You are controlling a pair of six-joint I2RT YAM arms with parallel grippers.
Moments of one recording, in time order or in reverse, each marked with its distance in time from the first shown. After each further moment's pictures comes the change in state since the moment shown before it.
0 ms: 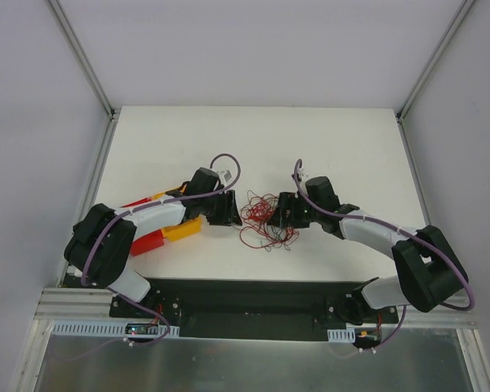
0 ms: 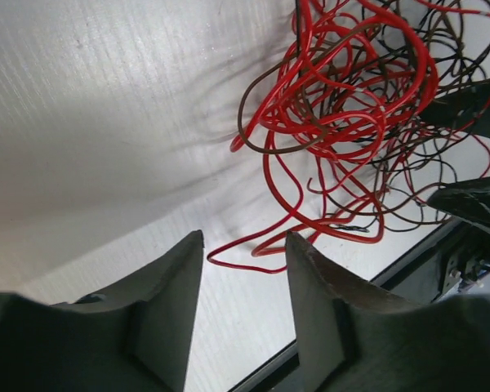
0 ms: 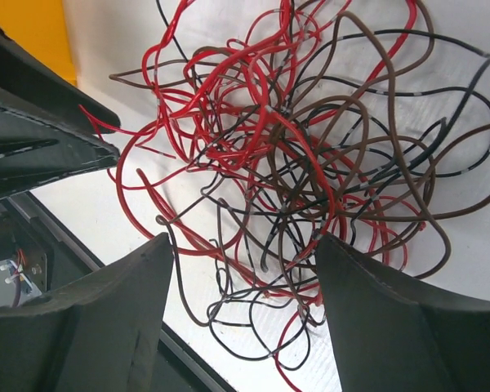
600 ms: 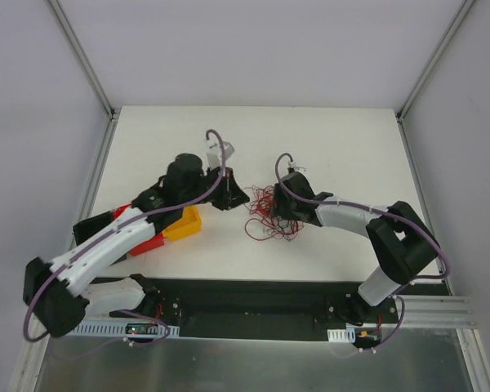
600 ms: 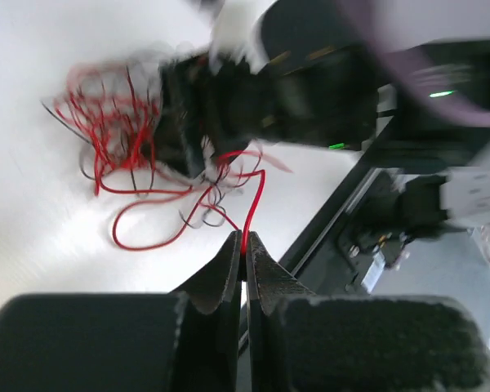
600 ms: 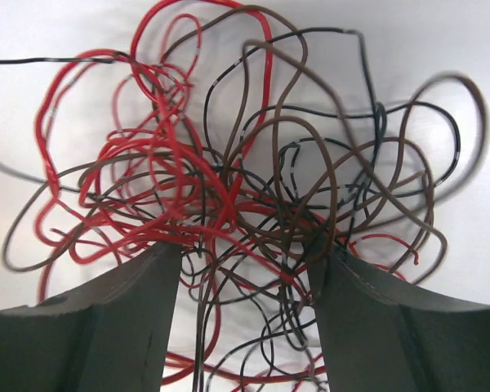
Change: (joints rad) left arm -0.117 -0.292 0.124 -0.072 0.016 0.072; right arm 0.156 0.216 0.207 -0.125 0.514 0.150
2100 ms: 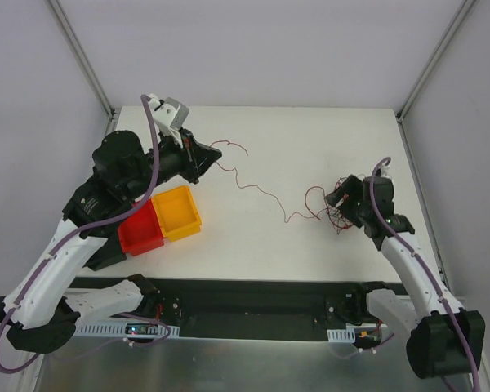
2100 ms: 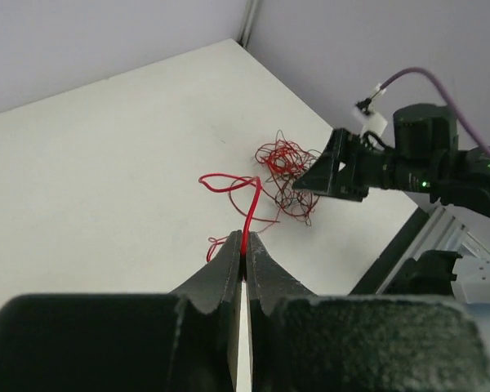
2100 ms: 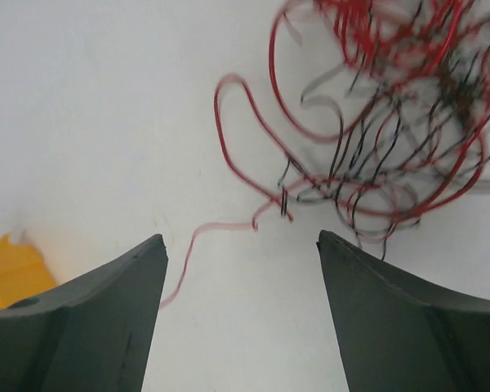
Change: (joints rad) left arm 0.001 -0.229 0.540 -0.294 -0.229 0.257; right arm -0.557 -0.627 -0.096 -0.331 -0.079 -0.006
